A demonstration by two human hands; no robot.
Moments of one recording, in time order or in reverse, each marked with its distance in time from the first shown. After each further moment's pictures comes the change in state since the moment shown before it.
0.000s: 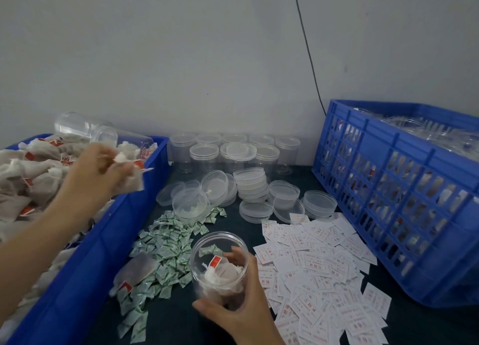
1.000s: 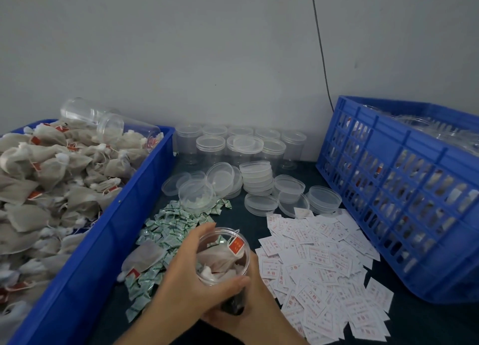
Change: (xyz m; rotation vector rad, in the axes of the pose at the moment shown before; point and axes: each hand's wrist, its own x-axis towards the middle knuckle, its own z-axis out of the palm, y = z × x) left_hand -0.147 -0.001 0.084 -0.290 -0.449 -0.014; right_hand -0.007 -0.031 -0.008 -0.263 -0.271 0.165
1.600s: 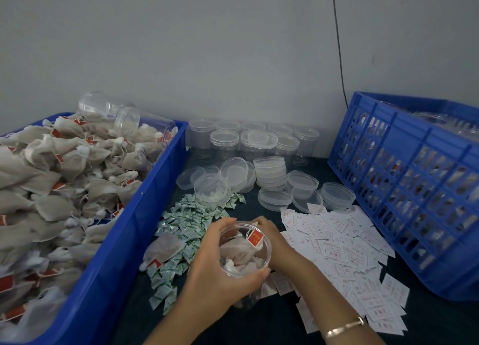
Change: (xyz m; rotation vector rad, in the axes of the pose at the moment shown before) left_hand -0.006 -0.005 0.007 -0.054 0.091 0.094; right_hand 0.101 0.022 -0.038 -0.622 -0.024 0.103
